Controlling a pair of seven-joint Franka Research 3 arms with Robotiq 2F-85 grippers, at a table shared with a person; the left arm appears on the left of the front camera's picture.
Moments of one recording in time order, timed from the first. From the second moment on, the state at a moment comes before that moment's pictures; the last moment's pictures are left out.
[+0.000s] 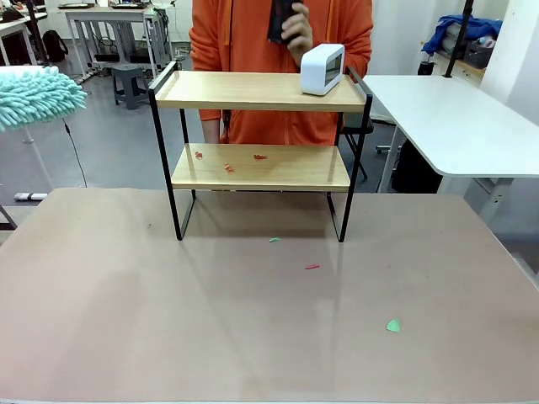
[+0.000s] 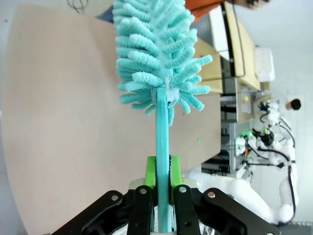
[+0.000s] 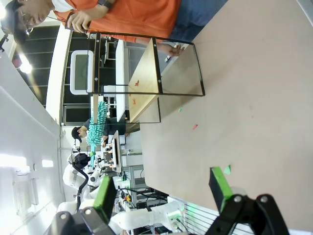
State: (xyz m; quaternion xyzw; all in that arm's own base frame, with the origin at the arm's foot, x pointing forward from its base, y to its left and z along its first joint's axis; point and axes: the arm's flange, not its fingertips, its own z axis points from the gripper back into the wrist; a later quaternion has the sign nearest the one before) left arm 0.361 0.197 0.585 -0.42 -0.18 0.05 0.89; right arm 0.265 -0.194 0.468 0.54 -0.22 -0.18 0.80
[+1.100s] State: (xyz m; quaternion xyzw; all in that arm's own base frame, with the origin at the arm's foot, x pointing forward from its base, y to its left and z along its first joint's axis) left arm 0.213 0.080 0.567 -0.36 0.00 -0.32 0.88; right arm 0.265 -0.194 0.468 0.54 -0.22 -0.18 0.80
